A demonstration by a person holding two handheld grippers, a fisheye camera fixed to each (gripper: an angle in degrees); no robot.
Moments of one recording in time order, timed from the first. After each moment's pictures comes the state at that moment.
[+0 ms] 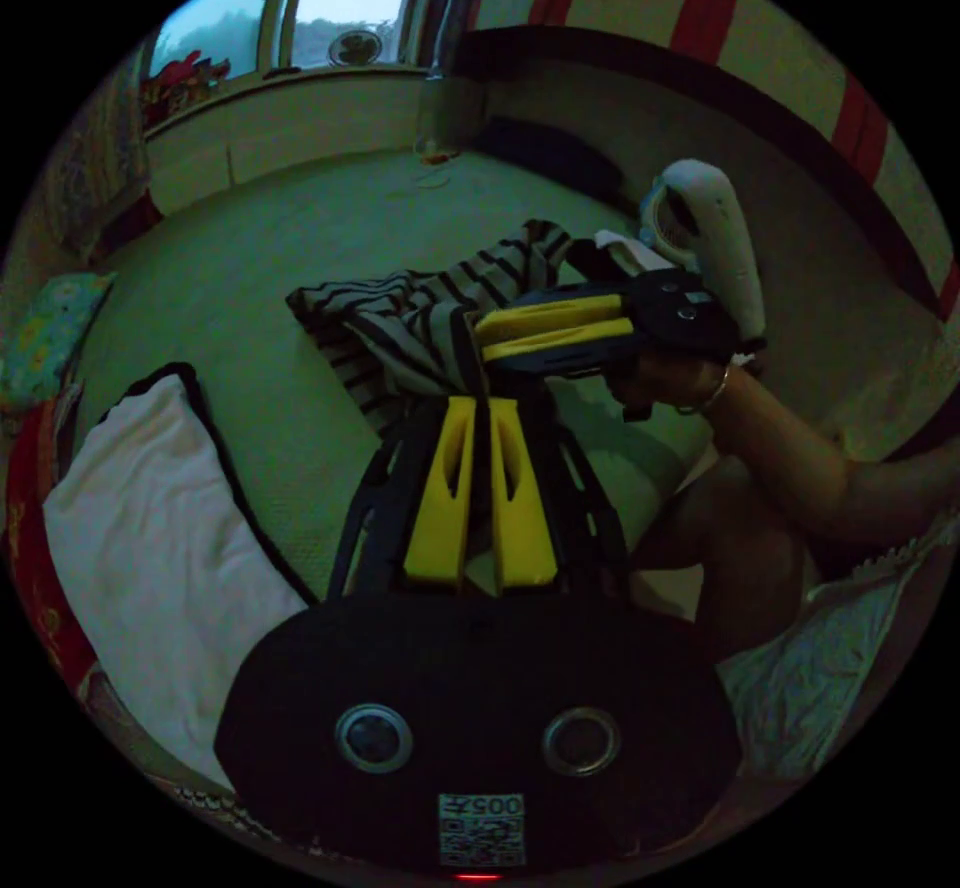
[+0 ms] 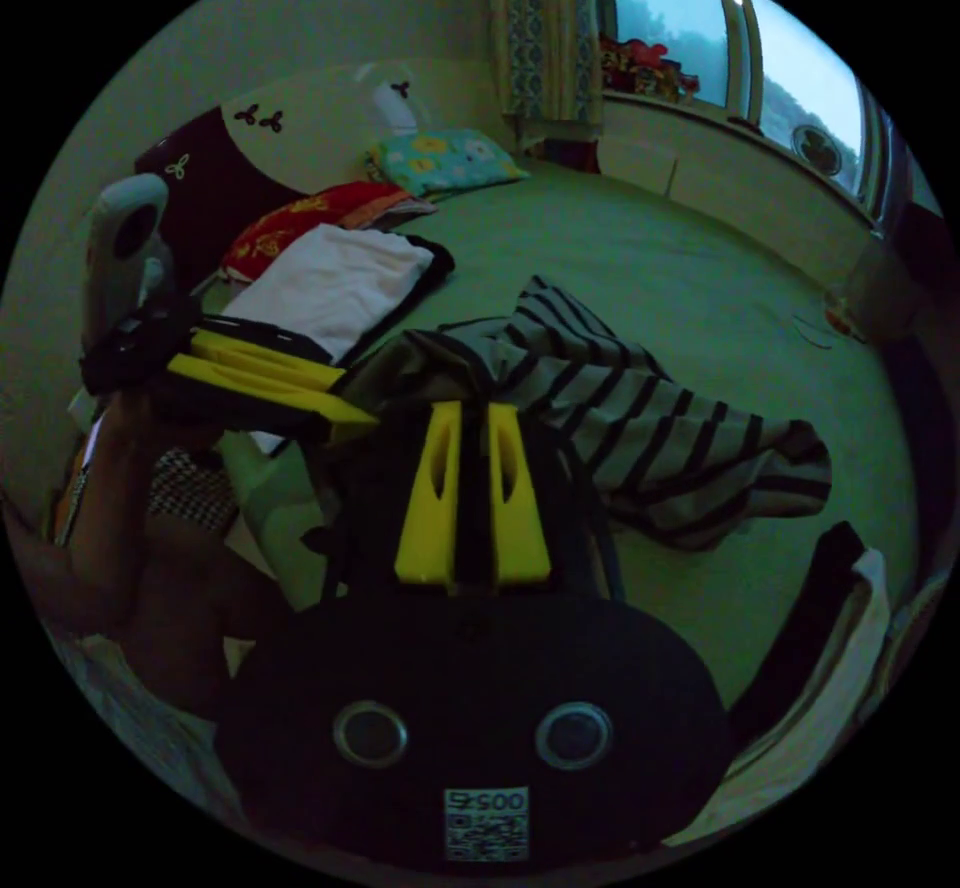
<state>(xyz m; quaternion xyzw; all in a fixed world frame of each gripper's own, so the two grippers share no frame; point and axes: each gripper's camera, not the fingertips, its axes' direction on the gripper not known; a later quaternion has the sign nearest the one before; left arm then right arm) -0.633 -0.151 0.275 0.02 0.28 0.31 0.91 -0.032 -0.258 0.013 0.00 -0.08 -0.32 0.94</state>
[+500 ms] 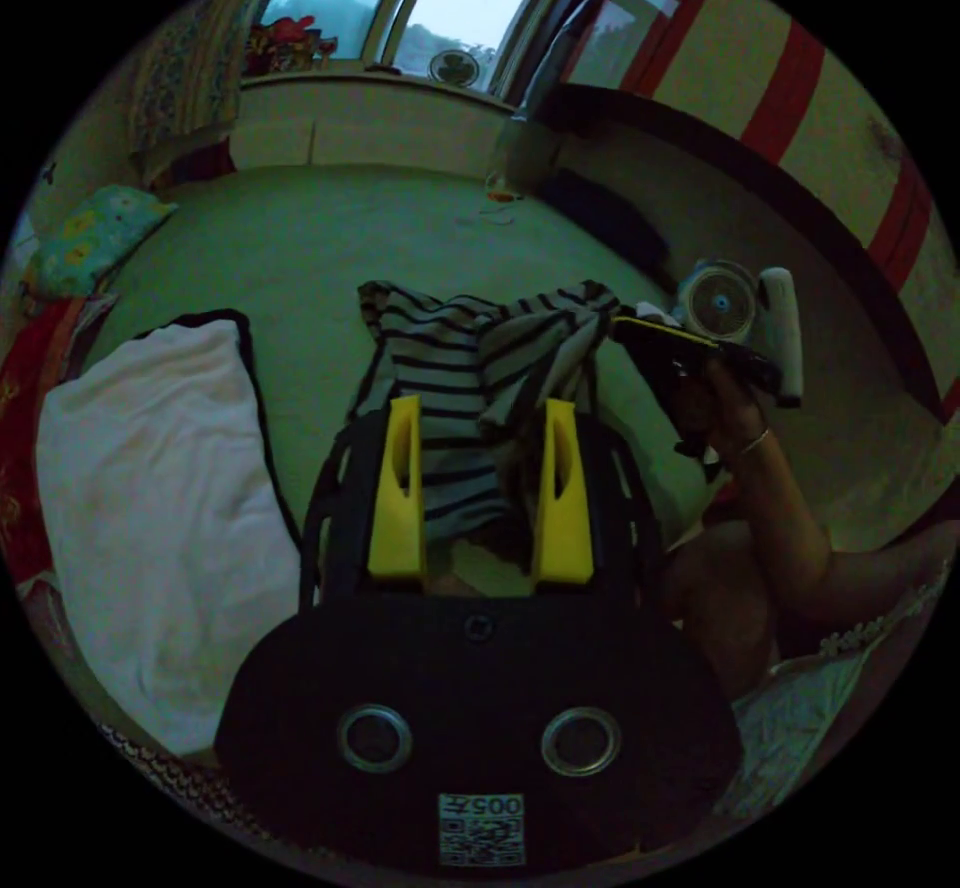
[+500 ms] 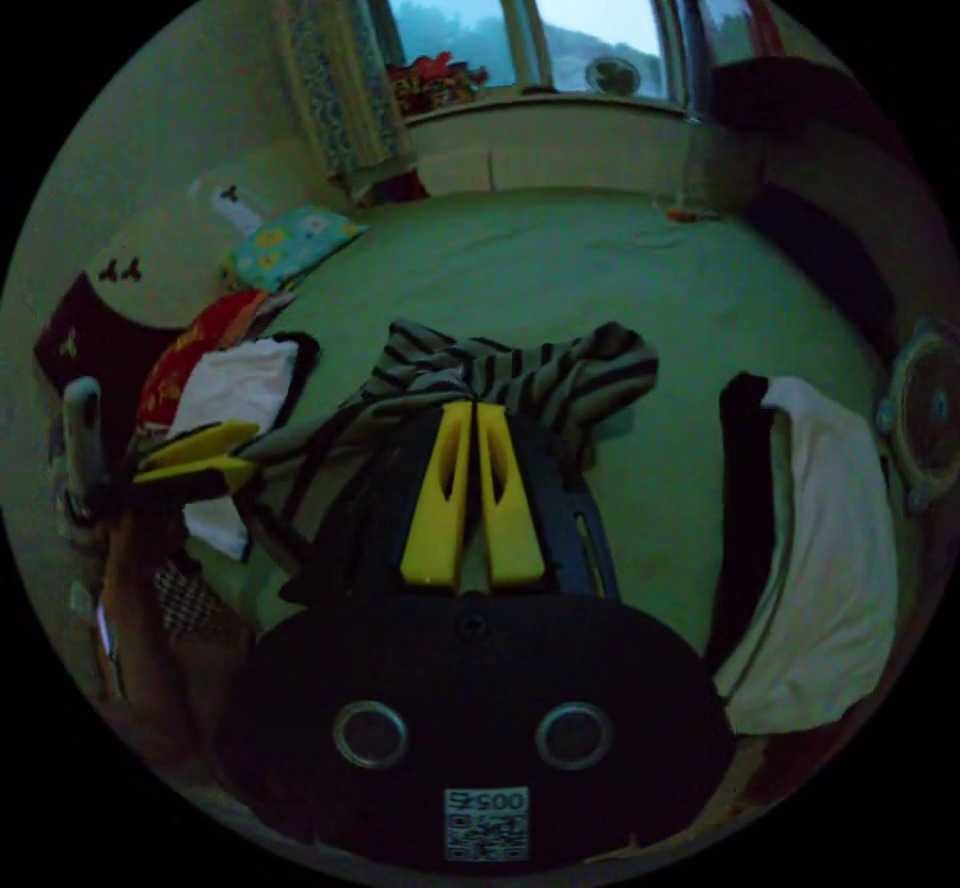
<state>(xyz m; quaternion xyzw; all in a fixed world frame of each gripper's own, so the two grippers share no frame) -0.700 -0.165 0.287 0.05 0.28 0.21 0.94 0.082 -0.266 -0.024 0.05 -0.01 -0.09 0.99</state>
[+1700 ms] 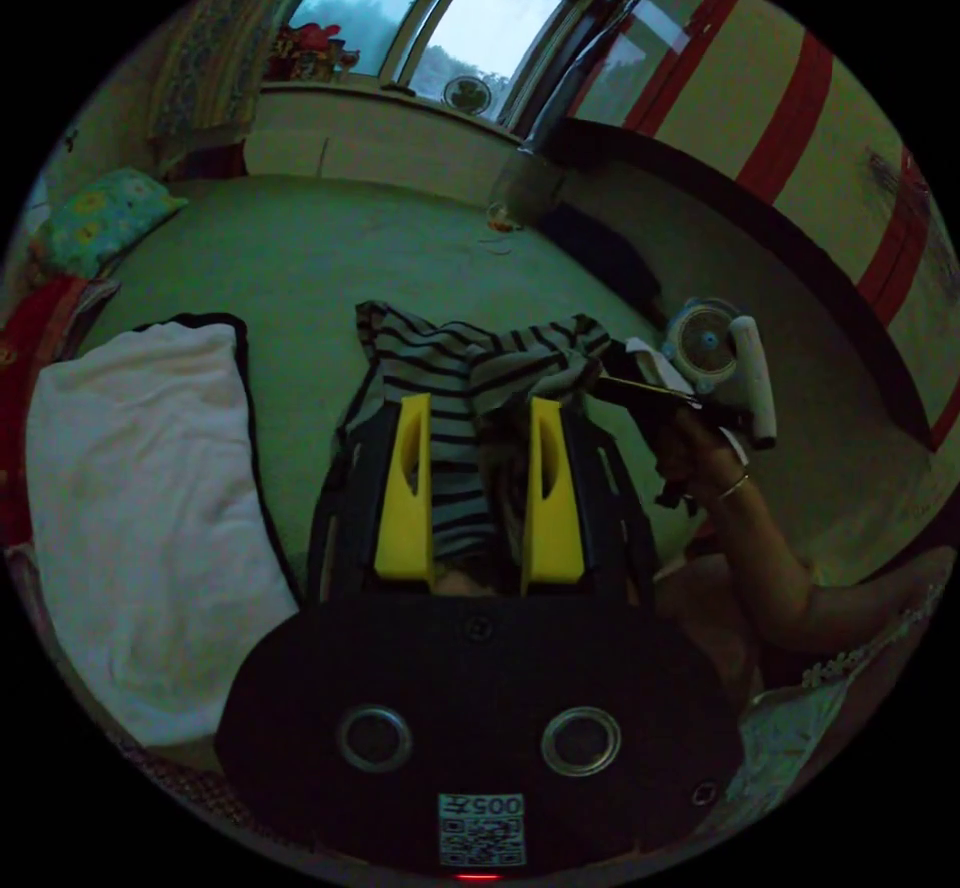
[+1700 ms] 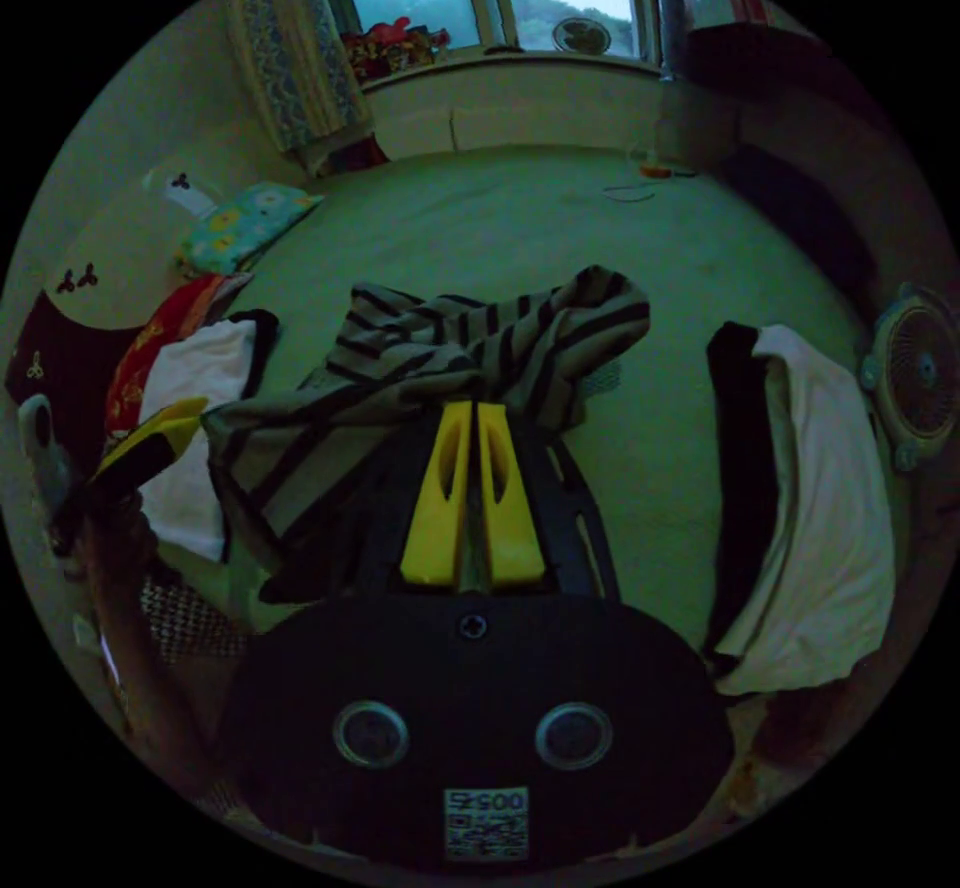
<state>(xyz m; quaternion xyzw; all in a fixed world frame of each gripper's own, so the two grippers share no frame) -0.753 -0.150 0.267 0.08 0.29 0.16 0.94 0.143 -0.254 -0.008 0.00 0.05 -0.06 1.00</state>
